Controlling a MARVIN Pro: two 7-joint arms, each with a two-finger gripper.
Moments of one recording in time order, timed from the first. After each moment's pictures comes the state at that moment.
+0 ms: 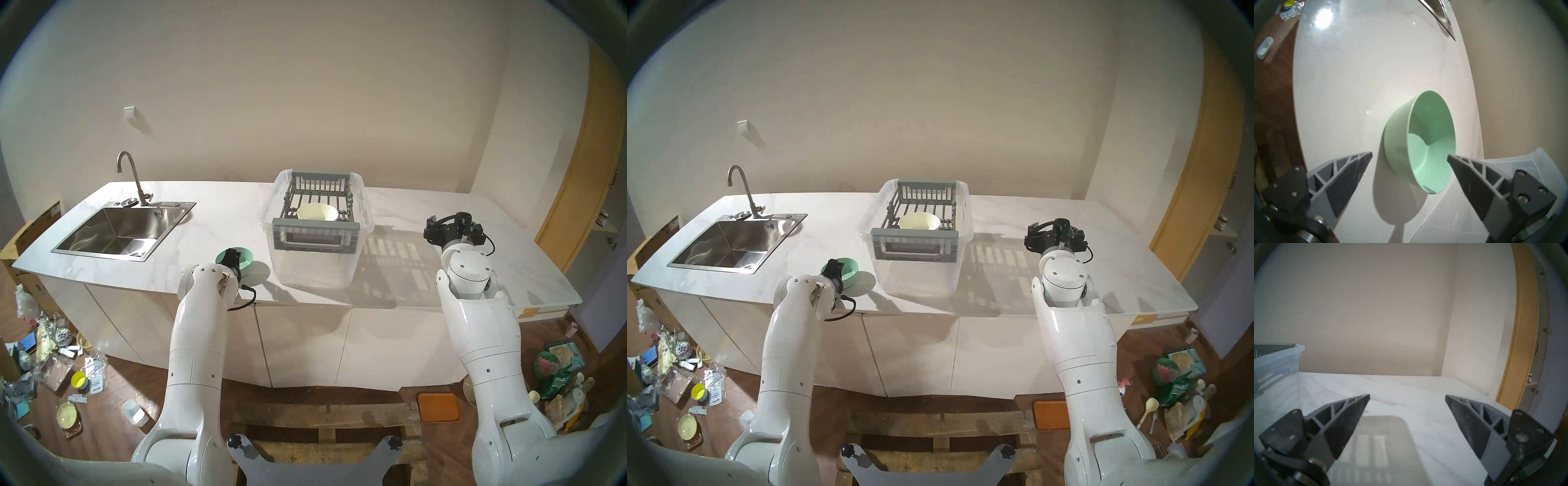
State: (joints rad) left arm 1.22 -1.61 -1.73 -1.42 -1.24 0.19 0.73; right arm -1.24 -1.34 1.59 -1.52 0.11 0.28 -0.27
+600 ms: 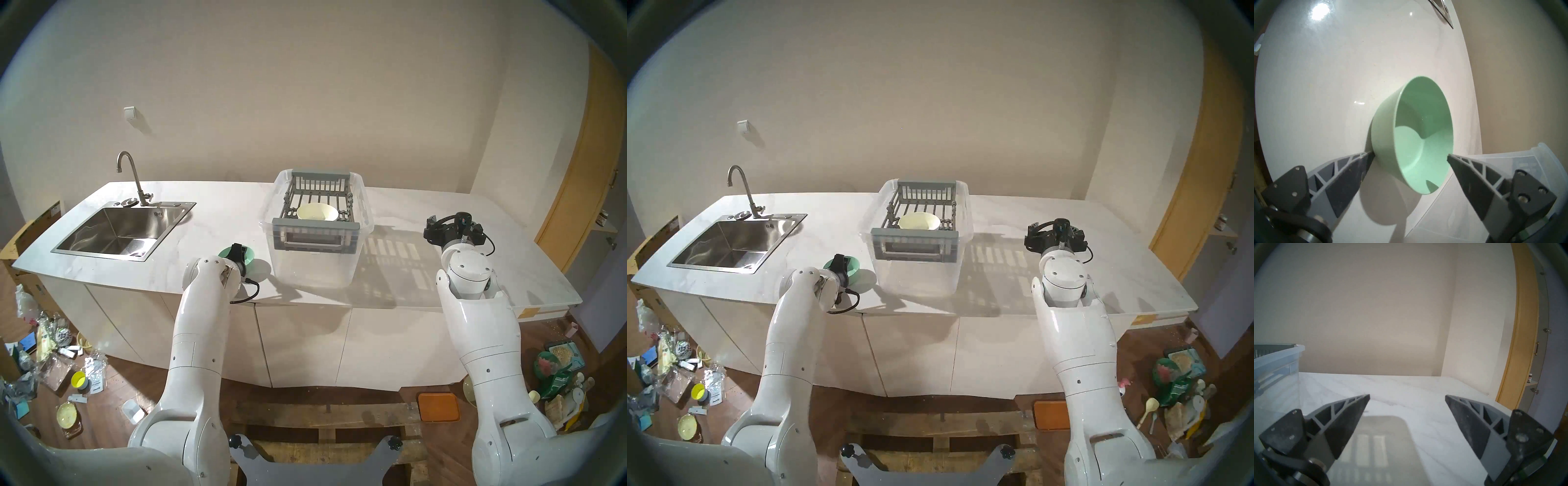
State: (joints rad) left arm 1.14 -1.59 -1.71 -1.30 -1.28 0.21 0.71; right arm -1.24 -1.34 1.59 -1.52 0.11 0.28 -0.27
